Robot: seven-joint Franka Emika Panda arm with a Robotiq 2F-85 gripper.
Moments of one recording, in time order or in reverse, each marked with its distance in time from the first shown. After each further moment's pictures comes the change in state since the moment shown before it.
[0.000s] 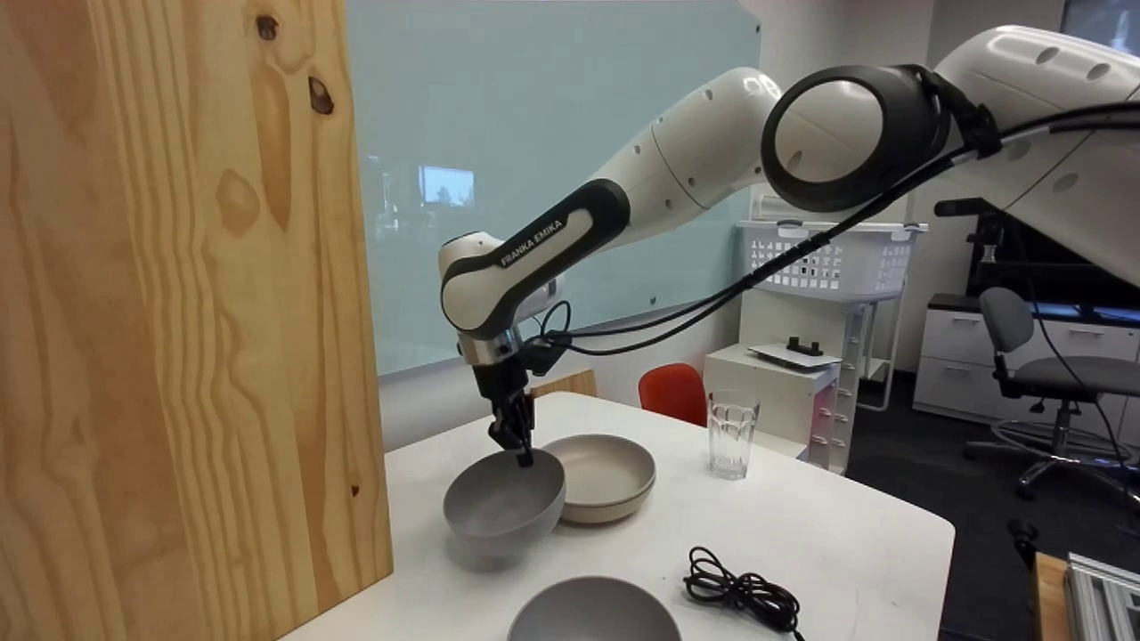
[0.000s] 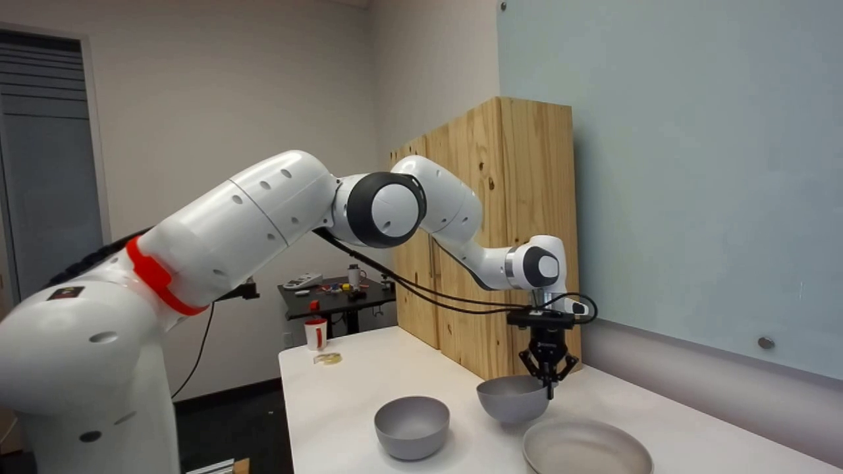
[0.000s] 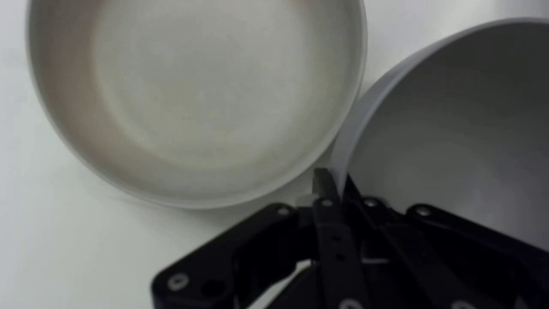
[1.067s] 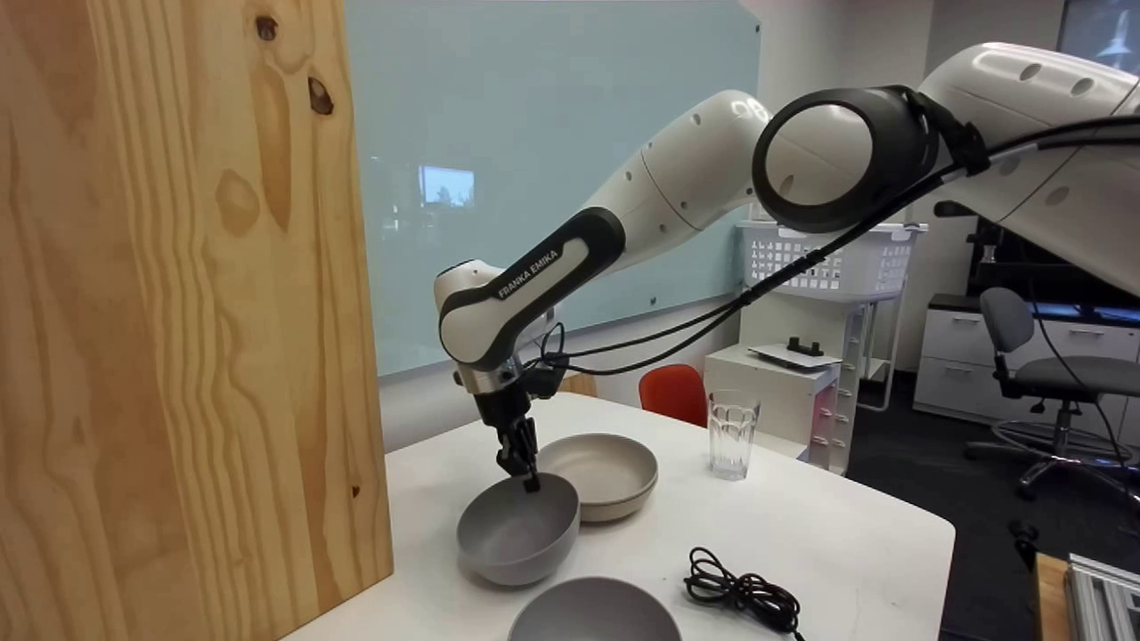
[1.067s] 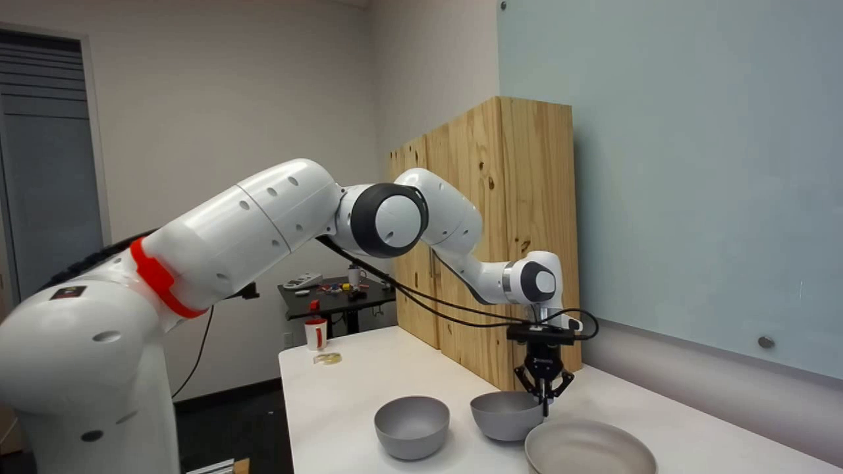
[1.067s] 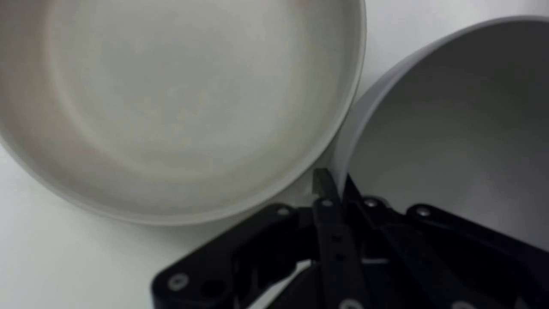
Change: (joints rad) arm 0.016 0.050 -0.010 -0.001 -0.016 0.003 -0.088
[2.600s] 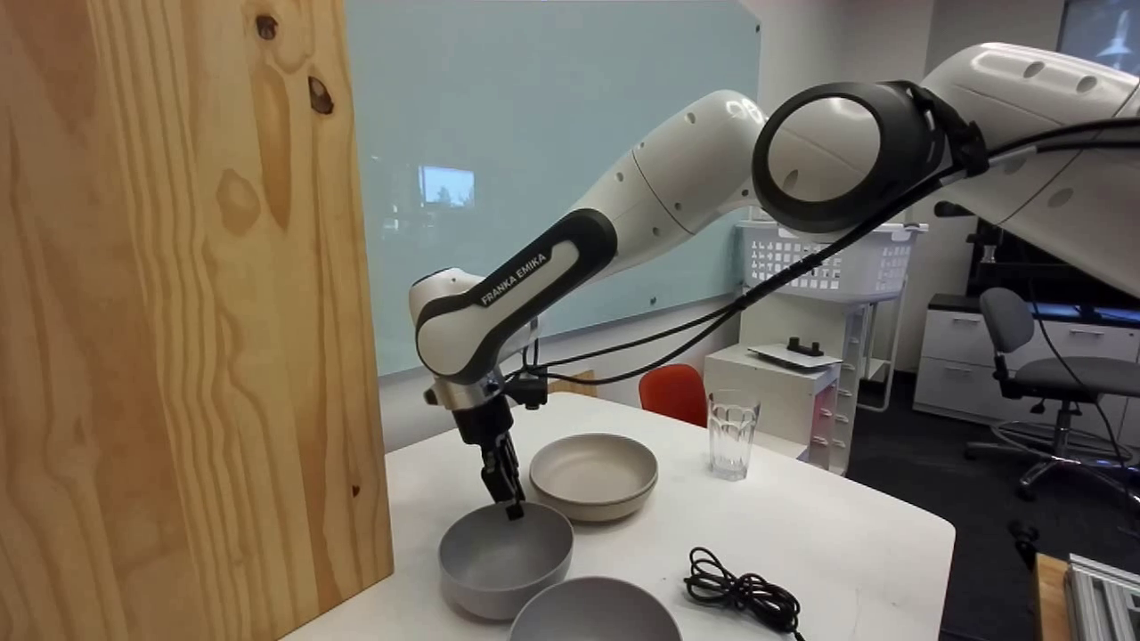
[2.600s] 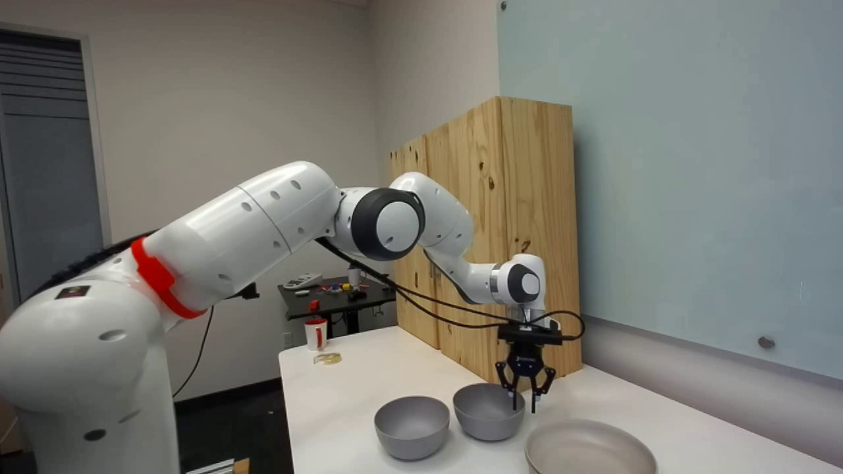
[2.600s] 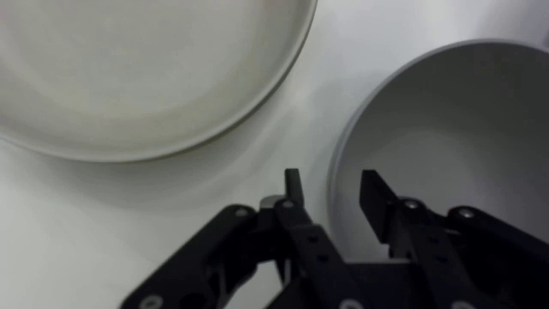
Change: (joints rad) arm 0.027 0.009 0.049 -0.005 -0.012 -0.015 -0.137
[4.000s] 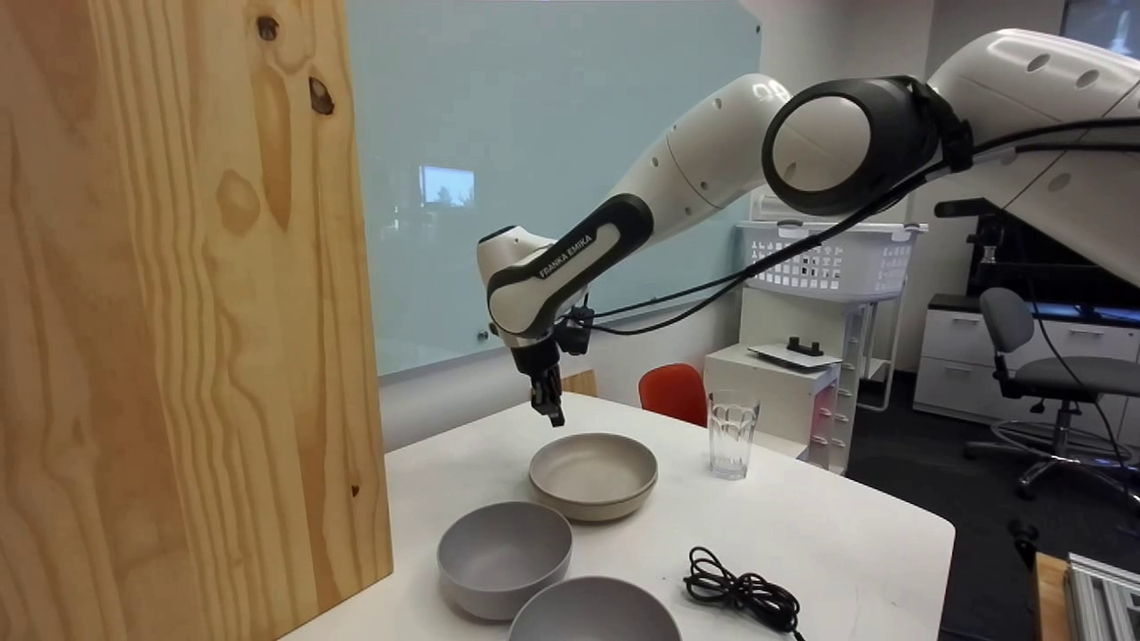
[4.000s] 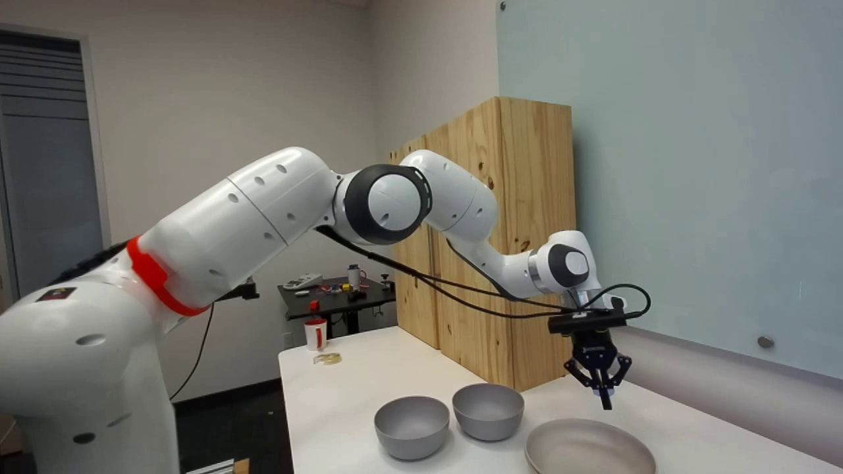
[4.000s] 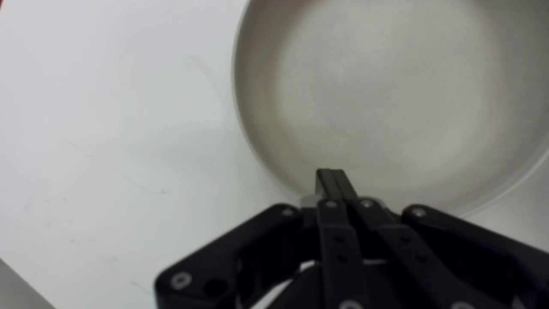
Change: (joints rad) arm -0.101 -0.068 -0.116 0.000 -0.108 0.137 0.109
